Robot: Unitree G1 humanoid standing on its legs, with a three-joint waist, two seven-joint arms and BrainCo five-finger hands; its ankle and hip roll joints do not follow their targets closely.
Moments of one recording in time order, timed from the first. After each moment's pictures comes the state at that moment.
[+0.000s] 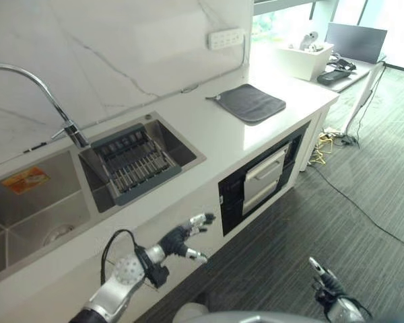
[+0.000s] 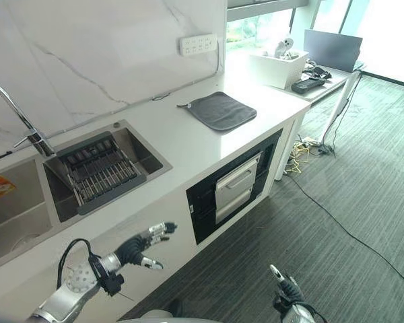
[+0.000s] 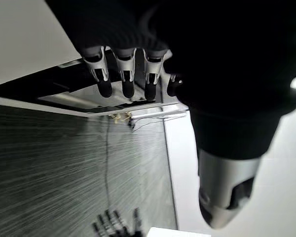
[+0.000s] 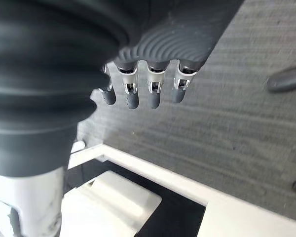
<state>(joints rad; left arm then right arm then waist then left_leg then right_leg) 0.08 0.59 -0.55 0.29 -0.26 -0.30 -0.39 -0.10 -0.27 0.11 1.24 0.85 -0.18 0.09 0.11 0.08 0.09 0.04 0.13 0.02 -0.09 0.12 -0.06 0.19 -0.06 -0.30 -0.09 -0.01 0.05</state>
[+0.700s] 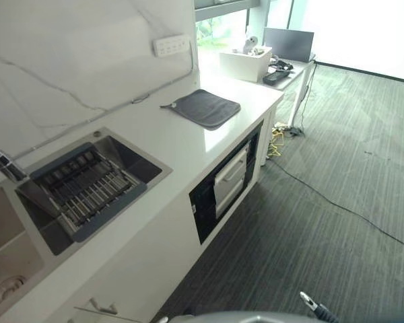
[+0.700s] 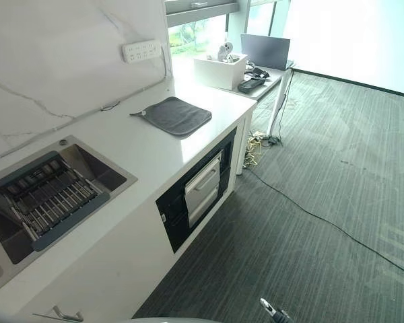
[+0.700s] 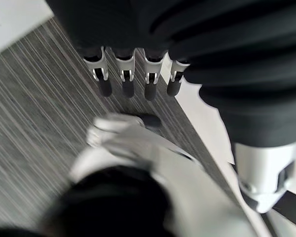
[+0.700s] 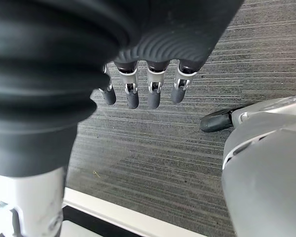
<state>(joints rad) 0.09 0.24 -0.08 1.30 -0.46 0.12 -0.18 0.06 -0.22 0.06 1.31 0.64 -0.13 0.12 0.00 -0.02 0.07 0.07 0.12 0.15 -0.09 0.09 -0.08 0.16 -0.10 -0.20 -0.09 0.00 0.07</state>
